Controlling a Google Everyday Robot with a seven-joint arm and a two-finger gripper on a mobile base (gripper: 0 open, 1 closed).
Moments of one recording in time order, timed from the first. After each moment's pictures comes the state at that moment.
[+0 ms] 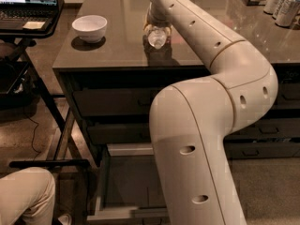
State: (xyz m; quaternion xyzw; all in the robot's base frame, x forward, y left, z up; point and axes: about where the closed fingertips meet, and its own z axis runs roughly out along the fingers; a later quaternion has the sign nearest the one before) arm 0.899 -0.047 0.854 0.05 0.93 0.07 0.35
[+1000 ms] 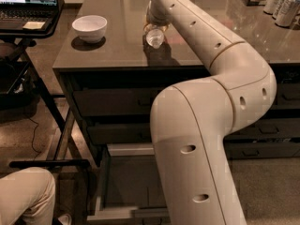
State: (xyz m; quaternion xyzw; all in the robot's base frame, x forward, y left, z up) arm 0.904 -0.040 0.854 0.01 0.93 0.07 0.35
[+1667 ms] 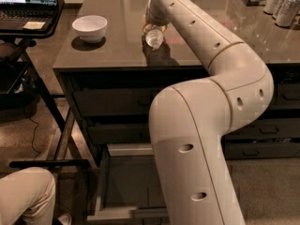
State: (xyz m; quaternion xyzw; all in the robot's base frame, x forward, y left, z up) arm 0.901 -0.037 0.855 -0.01 0.94 0.07 0.35
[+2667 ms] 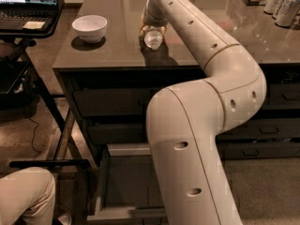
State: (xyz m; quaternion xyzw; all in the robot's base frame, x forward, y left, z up) arm 0.897 -0.030 0.852 -0.02 0.94 0.08 0.33
